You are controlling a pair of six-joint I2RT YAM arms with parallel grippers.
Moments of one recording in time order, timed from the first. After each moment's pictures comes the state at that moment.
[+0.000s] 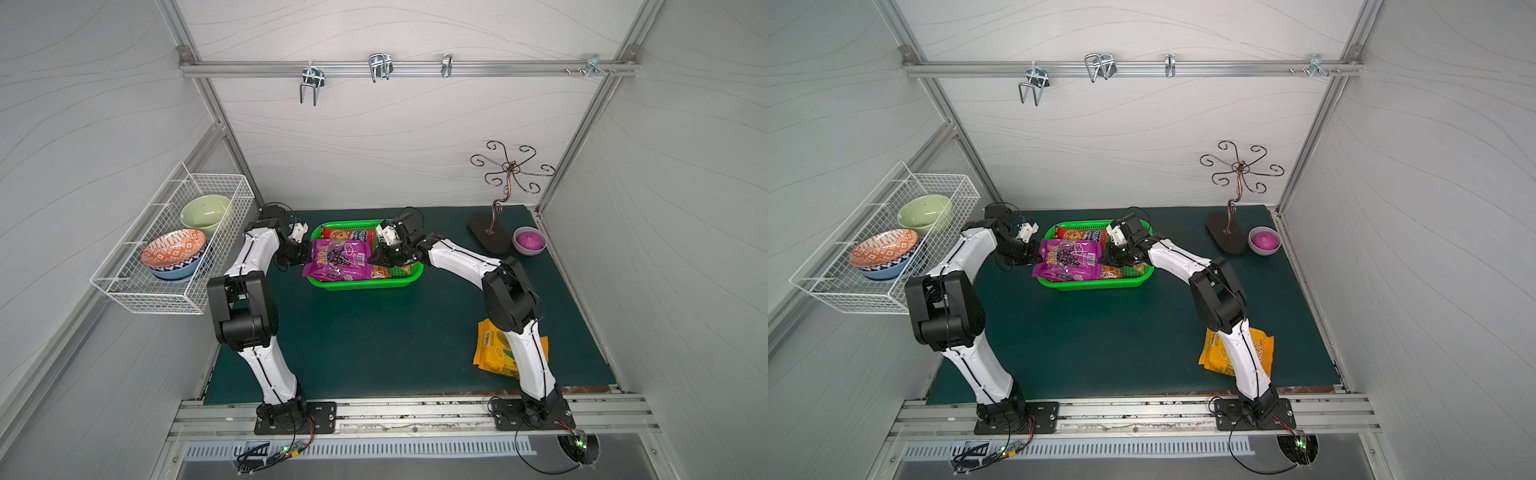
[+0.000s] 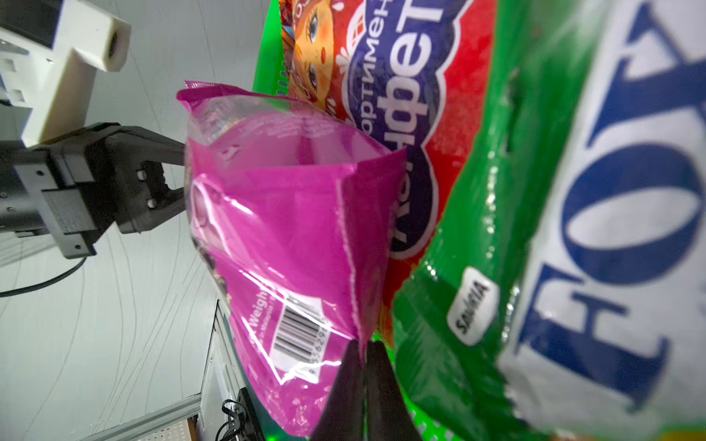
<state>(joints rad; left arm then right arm) 0.20 1.85 1.54 -0.95 0.31 0.13 0.72 2.22 1.82 -0.36 -0.54 0.60</state>
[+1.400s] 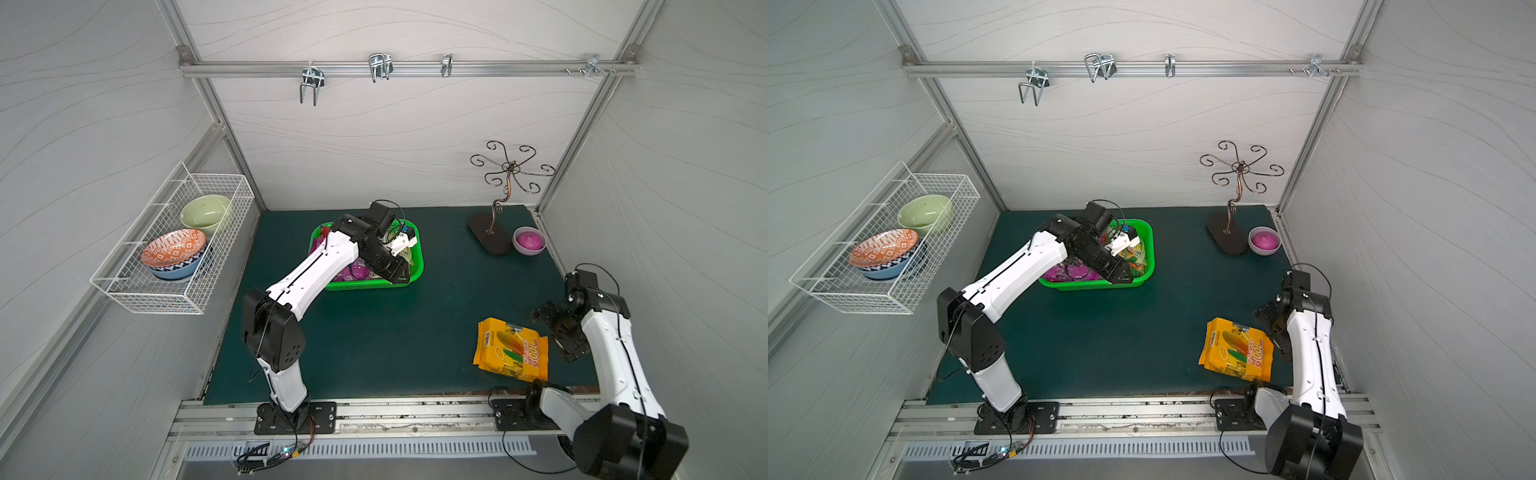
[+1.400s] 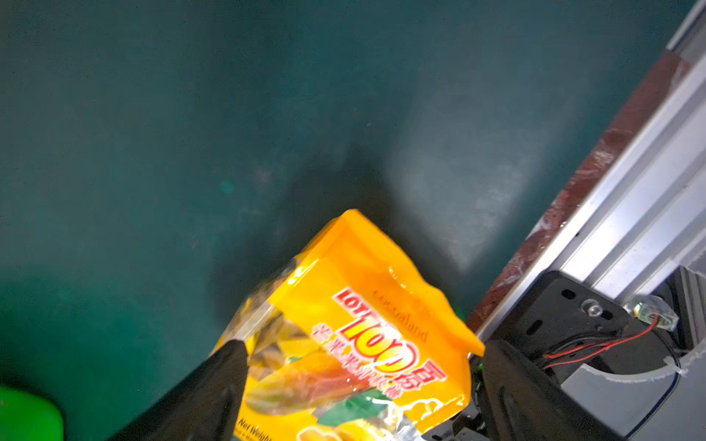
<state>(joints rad) -0.55 1.78 1.72 -1.17 0.47 0.08 -0.30 1.03 0.83 -1.23 0.02 0.76</state>
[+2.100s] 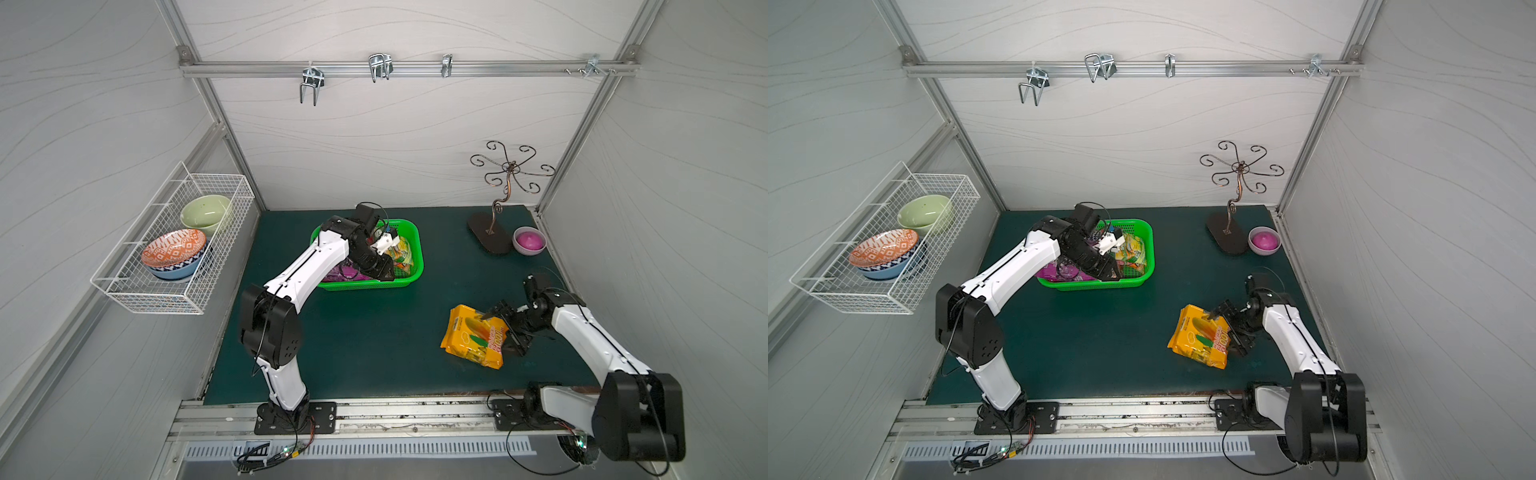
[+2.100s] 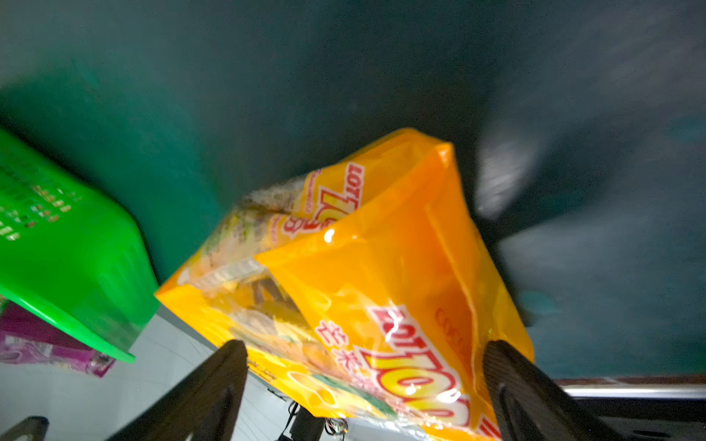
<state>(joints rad) -0.41 1.76 1.62 -1.14 0.44 0.08 0.16 1.19 0.68 -0.88 -0.48 0.98</state>
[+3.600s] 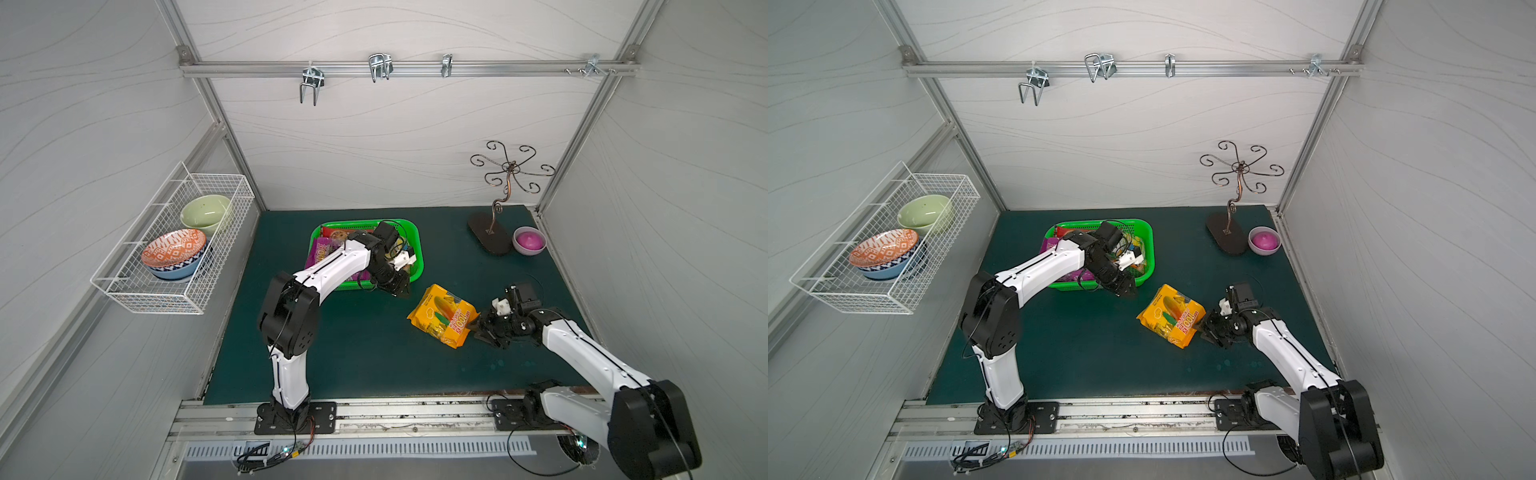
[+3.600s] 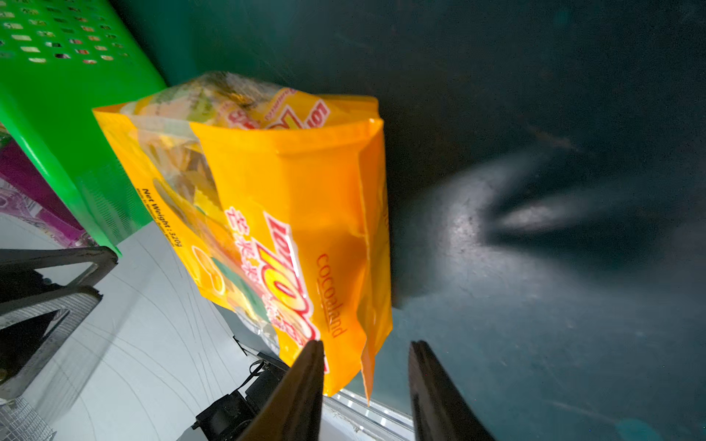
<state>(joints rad) -0.54 1.89 1.54 -1.02 0.51 0.02 0.26 1.09 0.53 -0.59 -0.55 0.88</state>
